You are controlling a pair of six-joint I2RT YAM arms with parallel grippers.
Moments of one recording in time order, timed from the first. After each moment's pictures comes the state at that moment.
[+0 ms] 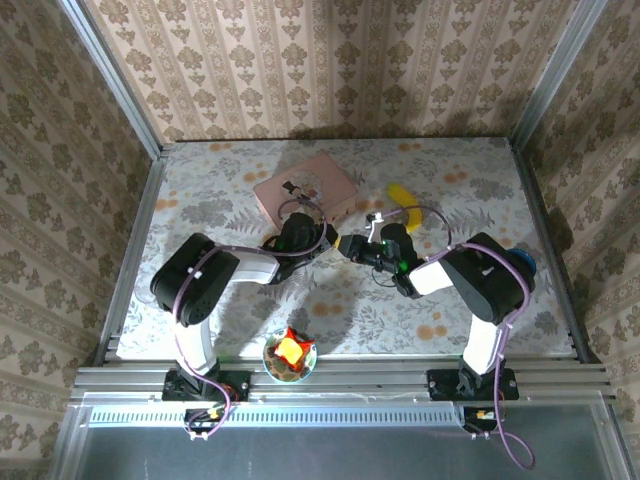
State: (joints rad) left arm -0.71 1.84 0.83 0.47 0.04 -1.07; right arm 0.51 1.81 0.62 0.85 -0.32 0.82
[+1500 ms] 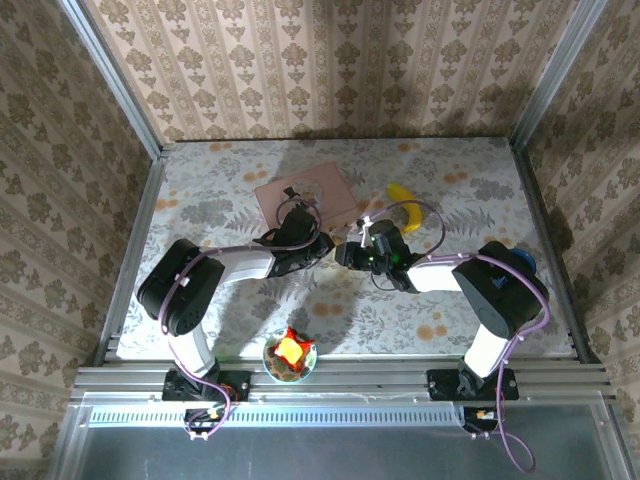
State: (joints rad) left arm -0.71 1.76 0.89 0.10 0.15 -1.16; right arm 0.56 1.71 0.70 0.44 -0.28 0.71
